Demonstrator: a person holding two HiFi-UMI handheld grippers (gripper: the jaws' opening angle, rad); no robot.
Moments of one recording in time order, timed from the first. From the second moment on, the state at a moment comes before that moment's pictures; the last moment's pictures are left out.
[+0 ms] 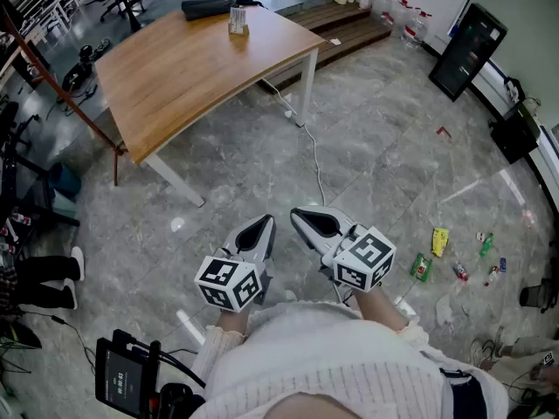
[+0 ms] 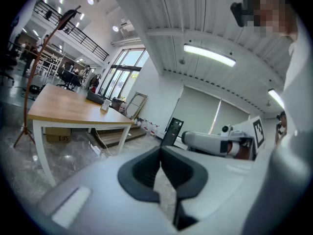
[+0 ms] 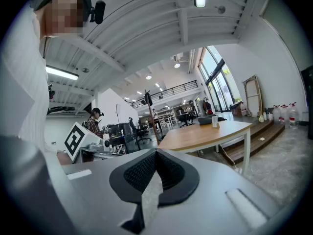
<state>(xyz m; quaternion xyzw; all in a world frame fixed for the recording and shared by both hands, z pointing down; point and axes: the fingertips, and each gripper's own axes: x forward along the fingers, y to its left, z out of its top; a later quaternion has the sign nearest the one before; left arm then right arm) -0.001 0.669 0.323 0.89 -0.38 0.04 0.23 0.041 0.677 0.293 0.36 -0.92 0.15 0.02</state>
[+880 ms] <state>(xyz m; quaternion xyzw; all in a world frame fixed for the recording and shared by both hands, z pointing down) -0.026 0.384 0.319 0.92 -0.33 0.07 0.19 0.001 0.388 0.295 0.41 -0.90 0.16 0.02</state>
